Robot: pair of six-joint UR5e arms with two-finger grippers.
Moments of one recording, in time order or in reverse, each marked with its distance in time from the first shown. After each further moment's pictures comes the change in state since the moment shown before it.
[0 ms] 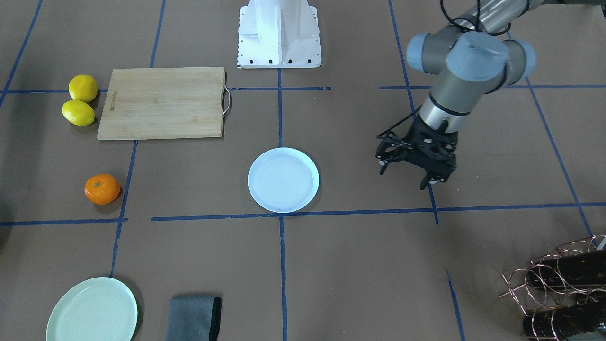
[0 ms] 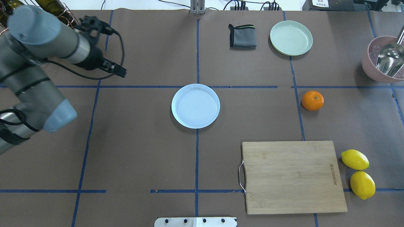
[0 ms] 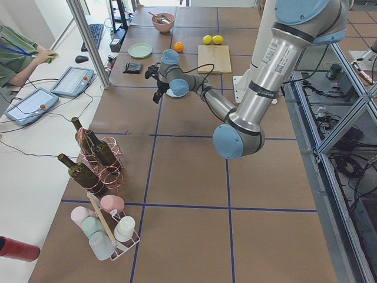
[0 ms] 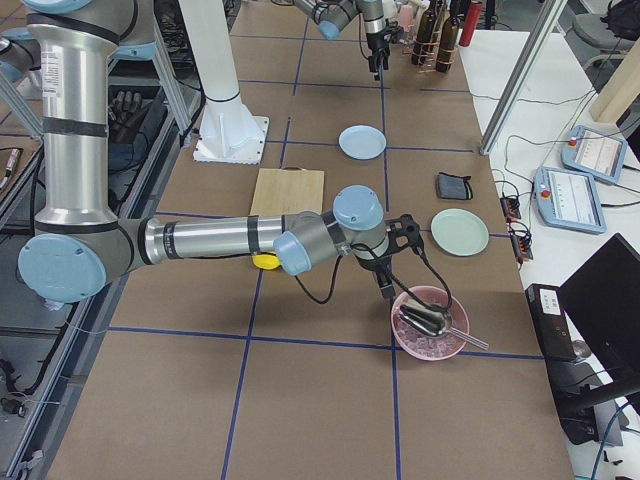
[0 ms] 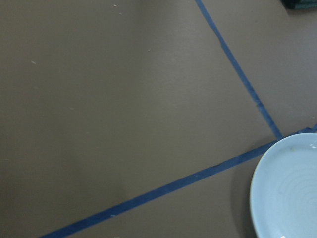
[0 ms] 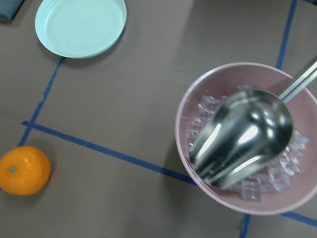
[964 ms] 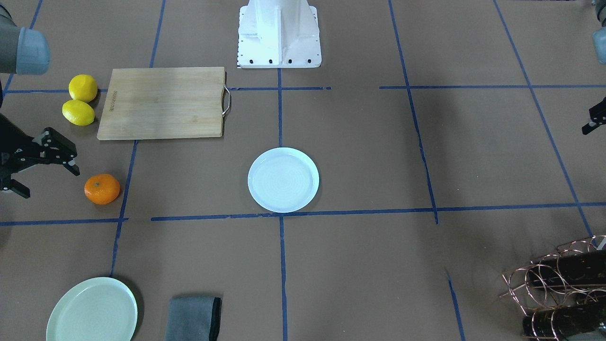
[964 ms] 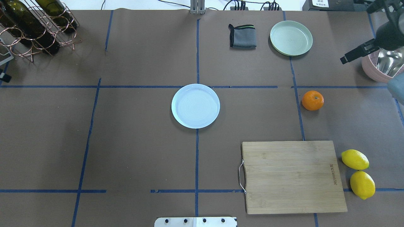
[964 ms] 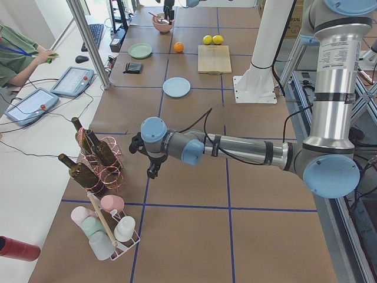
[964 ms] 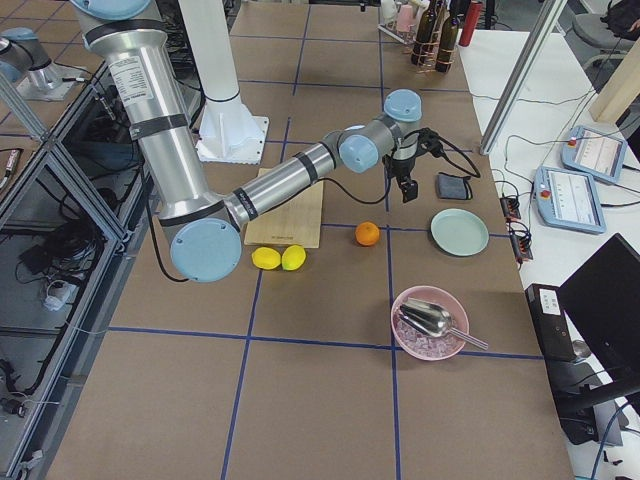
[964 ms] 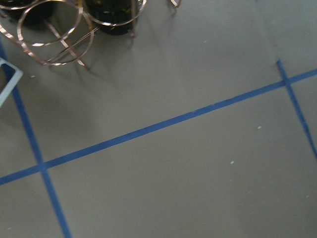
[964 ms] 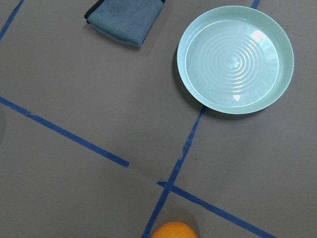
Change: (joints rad) left arm -0.549 0.446 0.085 0.069 -0.329 0.716; right arm -0.326 0.358 0.054 -0.317 -0.111 0.153
